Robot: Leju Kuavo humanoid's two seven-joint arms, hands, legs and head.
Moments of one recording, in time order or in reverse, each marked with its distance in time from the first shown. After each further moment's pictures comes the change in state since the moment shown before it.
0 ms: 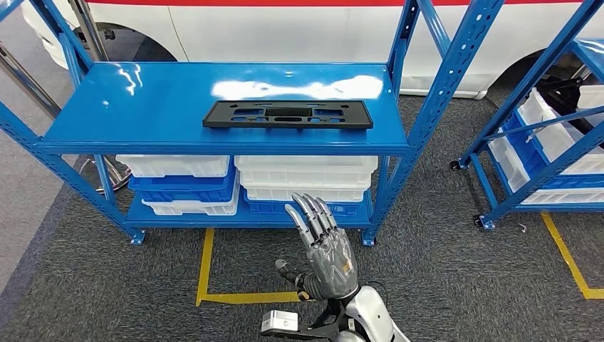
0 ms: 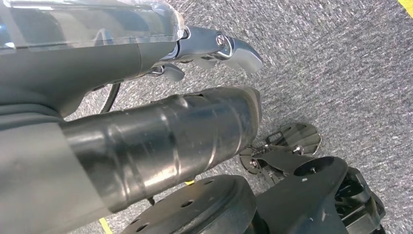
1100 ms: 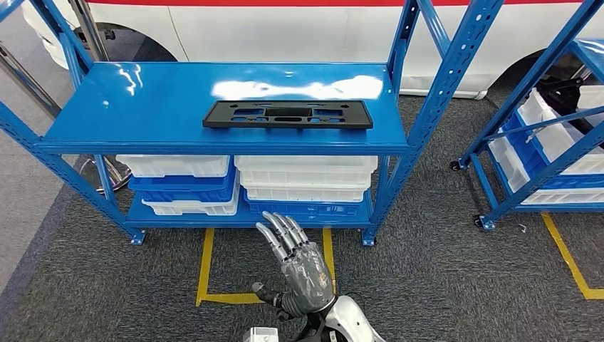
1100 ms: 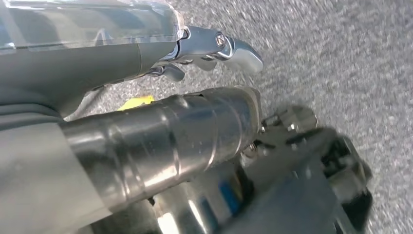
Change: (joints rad) left arm 0.003 -0.030 -0.002 0.000 0.028 0.018 0.025; right arm -0.045 0.013 0.169 0.093 -0.142 0.016 0.019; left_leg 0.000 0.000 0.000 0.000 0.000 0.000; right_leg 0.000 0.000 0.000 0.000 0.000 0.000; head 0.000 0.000
